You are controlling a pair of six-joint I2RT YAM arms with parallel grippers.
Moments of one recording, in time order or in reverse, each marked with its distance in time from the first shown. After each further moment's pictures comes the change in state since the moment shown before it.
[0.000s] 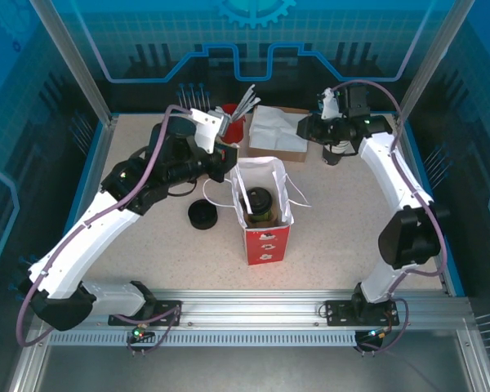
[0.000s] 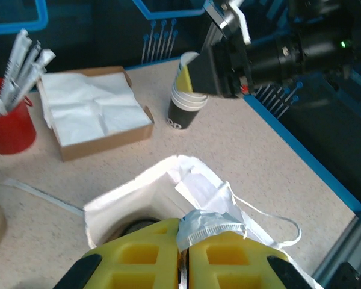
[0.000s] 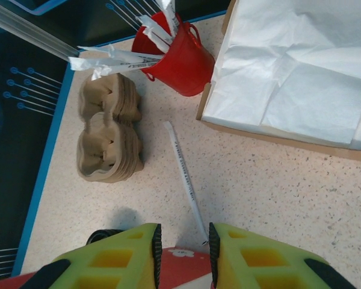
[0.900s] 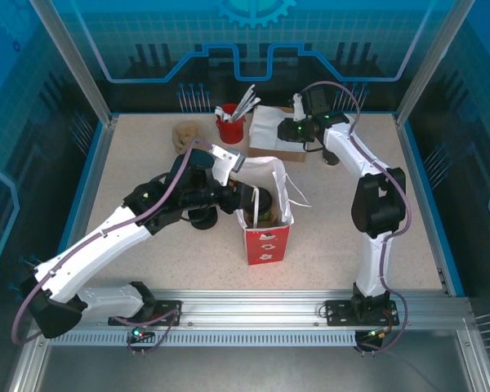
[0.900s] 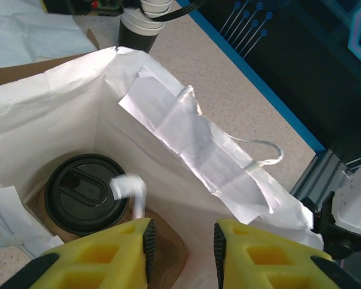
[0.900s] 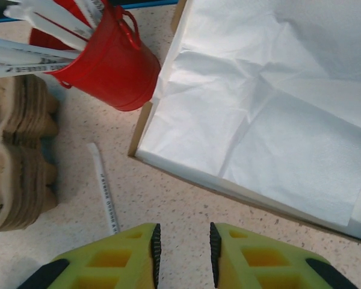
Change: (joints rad) left arm -0.086 -0.082 -0.299 0.133 0.111 -0.060; right arm 0.097 0.348 0.181 0.093 0.232 -0.094
